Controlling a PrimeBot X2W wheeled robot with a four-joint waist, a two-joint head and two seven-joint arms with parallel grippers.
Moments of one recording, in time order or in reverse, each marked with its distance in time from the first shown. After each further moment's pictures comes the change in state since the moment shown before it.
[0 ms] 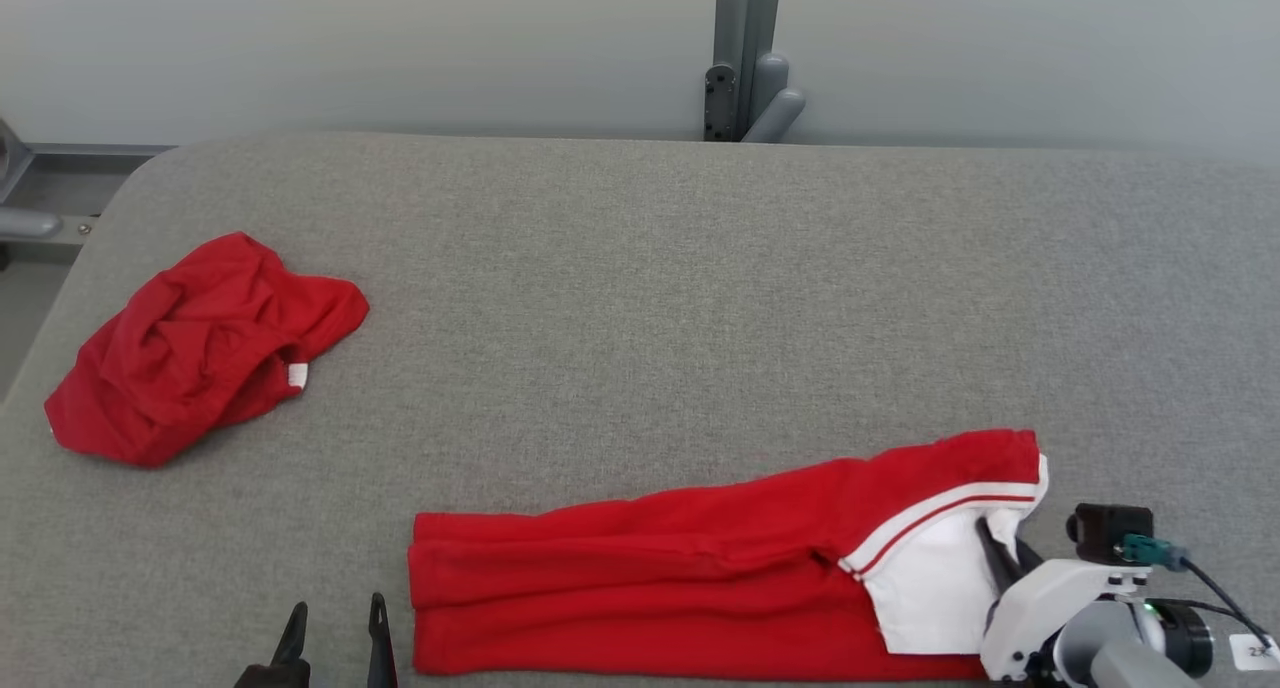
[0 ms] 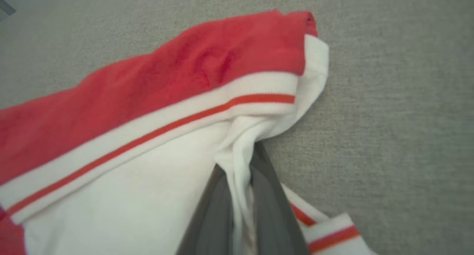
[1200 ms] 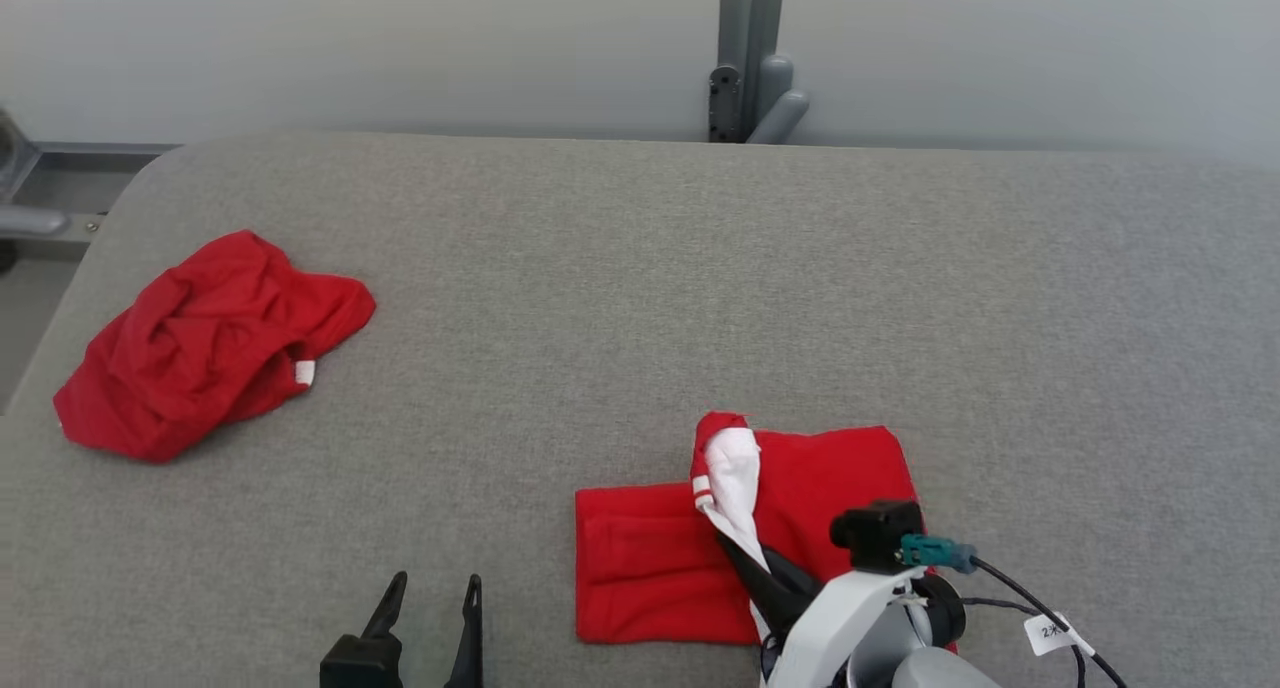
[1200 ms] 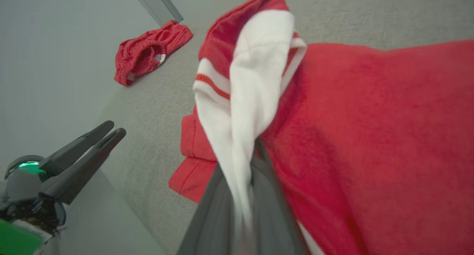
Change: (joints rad) left arm -0.054 0.000 -0.161 0.017 -0.005 -0.031 0.000; right arm 0.054 0.099 0.321 -0.413 0.122 -0.004 0.083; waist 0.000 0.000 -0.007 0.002
